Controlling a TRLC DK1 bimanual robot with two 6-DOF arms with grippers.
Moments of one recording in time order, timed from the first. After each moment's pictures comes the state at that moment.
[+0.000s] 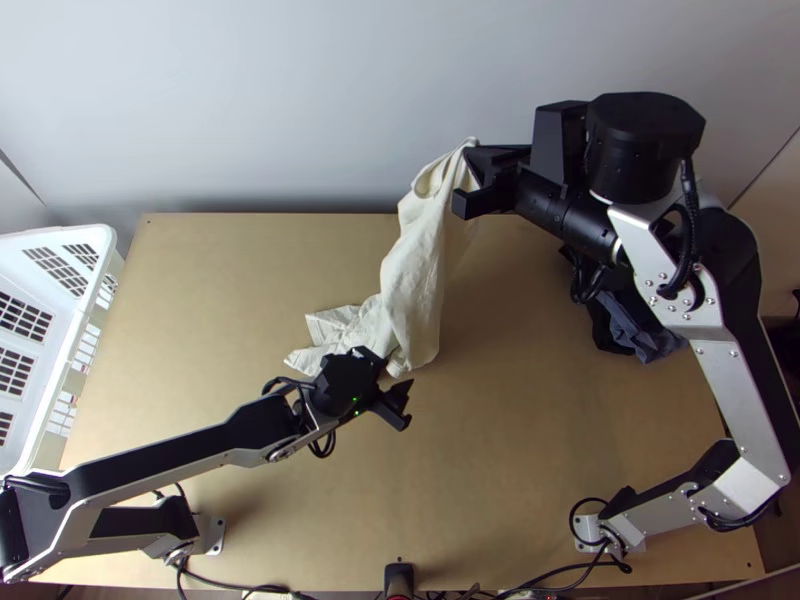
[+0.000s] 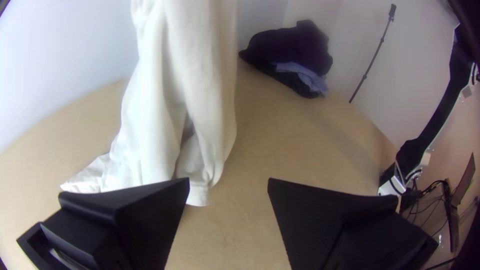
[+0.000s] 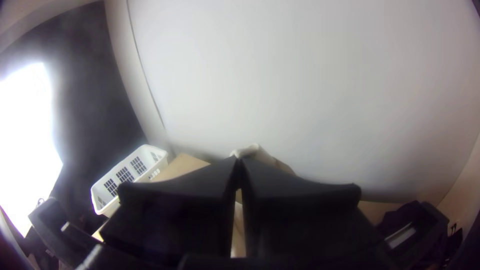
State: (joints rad) left arm -1.00 1.39 0.92 -0.08 -0.18 -0.31; right arm 0.72 1.62 2.27 -0.88 0.11 0.24
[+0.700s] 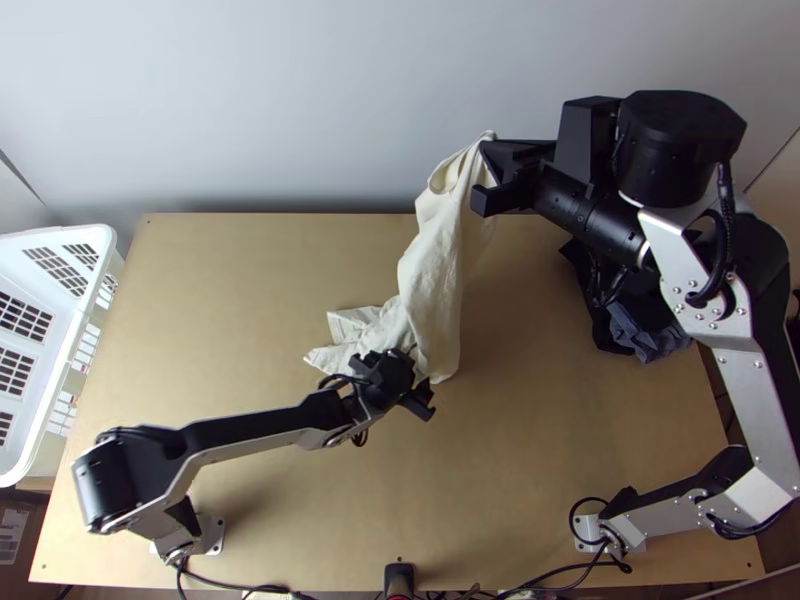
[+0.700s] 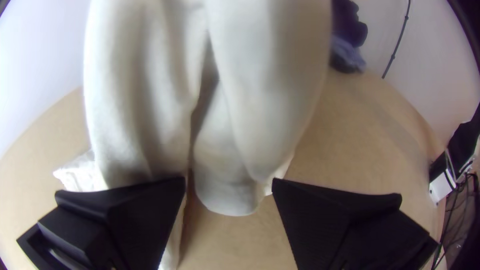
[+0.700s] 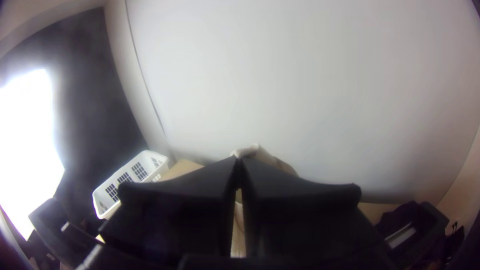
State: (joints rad) left arm -1.01 1.74 1.00 0.10 -0.30 -0.28; right arm 0.70 1.59 2.28 -0.89 0.11 0.24
